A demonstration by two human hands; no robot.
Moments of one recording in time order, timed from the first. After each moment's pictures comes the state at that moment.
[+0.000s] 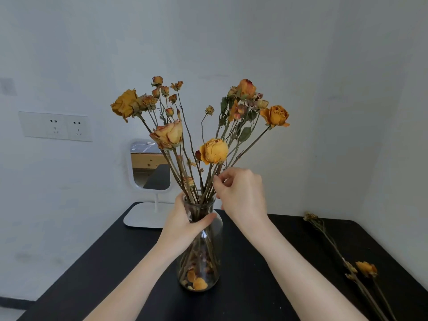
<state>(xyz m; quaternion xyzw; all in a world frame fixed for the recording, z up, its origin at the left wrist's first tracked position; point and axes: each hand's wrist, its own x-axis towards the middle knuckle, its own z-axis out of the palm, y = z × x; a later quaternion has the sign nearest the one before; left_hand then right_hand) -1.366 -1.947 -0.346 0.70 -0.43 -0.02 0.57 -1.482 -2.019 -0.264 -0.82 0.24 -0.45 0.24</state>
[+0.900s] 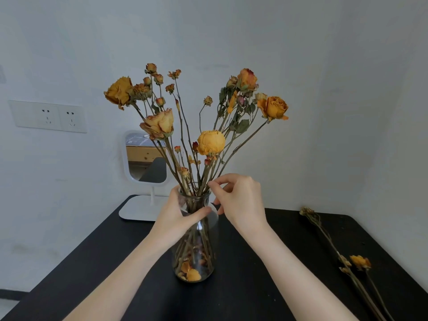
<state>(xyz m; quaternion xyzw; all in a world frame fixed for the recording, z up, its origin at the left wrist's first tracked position) -1.364 -1.943 -0.343 0.71 -0.43 -0.07 0.56 -1.488 -2.022 -0.283 -0.83 0.25 -0.41 0.30</state>
